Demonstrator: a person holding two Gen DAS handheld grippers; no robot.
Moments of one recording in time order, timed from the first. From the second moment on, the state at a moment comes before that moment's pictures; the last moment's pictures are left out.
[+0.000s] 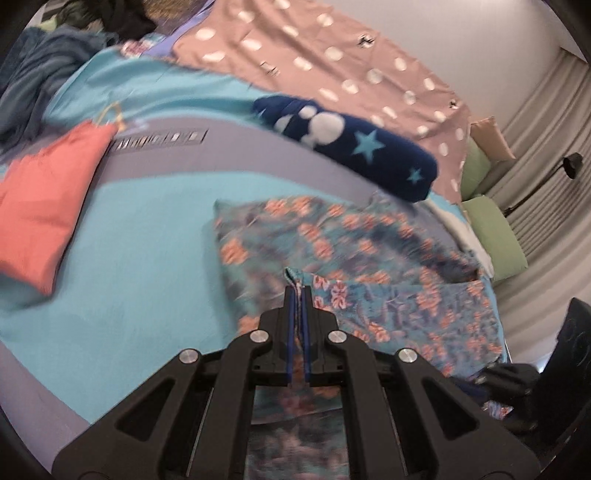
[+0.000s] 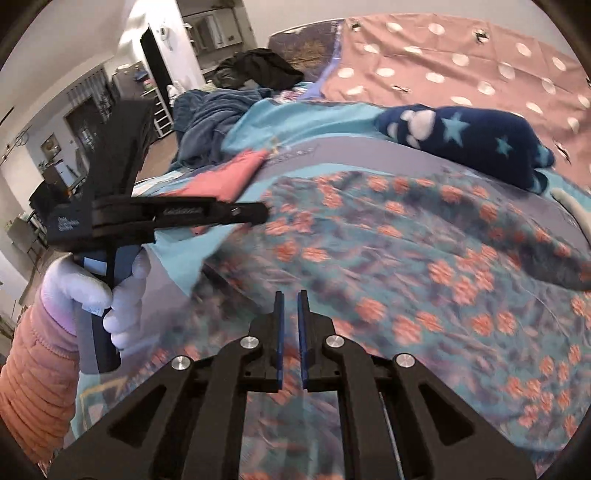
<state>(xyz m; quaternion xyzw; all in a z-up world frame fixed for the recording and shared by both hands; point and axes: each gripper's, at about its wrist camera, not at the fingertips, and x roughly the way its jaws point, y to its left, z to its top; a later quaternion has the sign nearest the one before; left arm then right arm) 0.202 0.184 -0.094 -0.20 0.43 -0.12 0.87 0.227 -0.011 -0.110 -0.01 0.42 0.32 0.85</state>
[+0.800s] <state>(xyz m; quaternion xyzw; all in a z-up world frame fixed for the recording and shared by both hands) 0.179 0.073 -0.090 -0.05 0.45 -0.14 0.88 0.176 -0.291 -0.150 0.05 0.44 0.00 0.90</state>
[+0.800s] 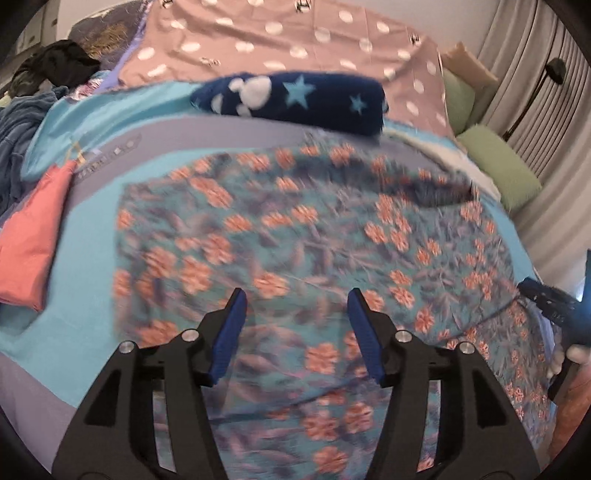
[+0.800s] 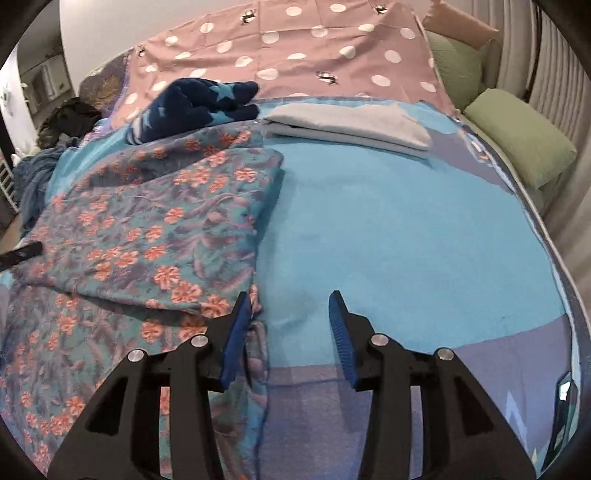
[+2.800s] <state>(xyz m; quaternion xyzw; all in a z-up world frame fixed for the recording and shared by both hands) 0.227 0.116 -0.053 -0.07 0.46 -0.11 0.88 0.161 -0.330 -0.173 0.24 0.39 0.15 0.87</state>
